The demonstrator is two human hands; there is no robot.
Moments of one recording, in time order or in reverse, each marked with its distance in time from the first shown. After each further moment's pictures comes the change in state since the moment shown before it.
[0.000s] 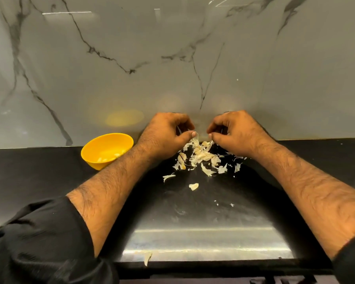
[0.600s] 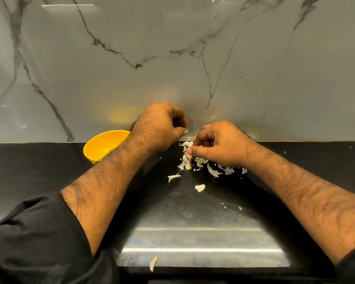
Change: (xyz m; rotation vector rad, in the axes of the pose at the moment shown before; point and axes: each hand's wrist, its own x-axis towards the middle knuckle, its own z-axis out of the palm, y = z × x) left_hand 0.008 -0.007 -0.023 0.159 -0.002 -0.144; right_hand 0.003 -0.033 0.027 0.062 -0.183 -0.060
